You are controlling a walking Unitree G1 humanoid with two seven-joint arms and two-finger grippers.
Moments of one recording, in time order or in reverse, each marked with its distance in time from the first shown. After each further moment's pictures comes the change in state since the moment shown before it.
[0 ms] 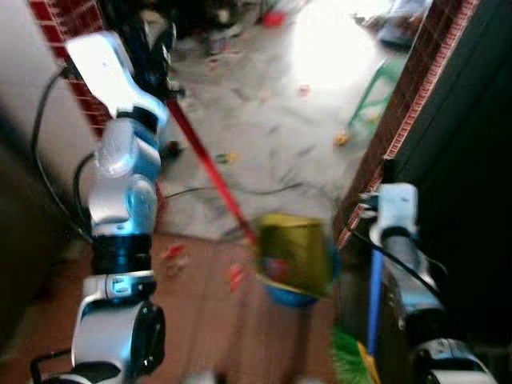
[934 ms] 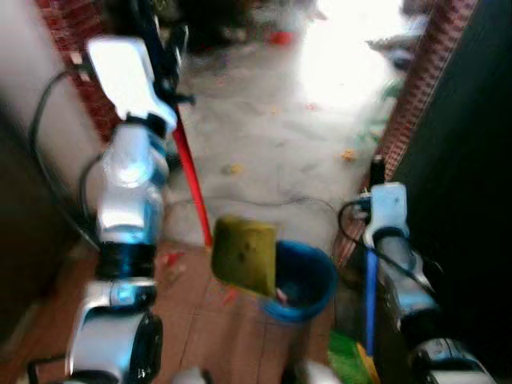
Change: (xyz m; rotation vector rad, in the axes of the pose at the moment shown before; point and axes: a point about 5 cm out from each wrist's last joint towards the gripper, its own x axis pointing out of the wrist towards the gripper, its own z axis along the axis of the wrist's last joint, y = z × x) left arm -0.008 -0.021 -0.006 0.263 -0.095 -0.089; right arm -0.002 0.004 -0.002 -0.011 0.003 0.037
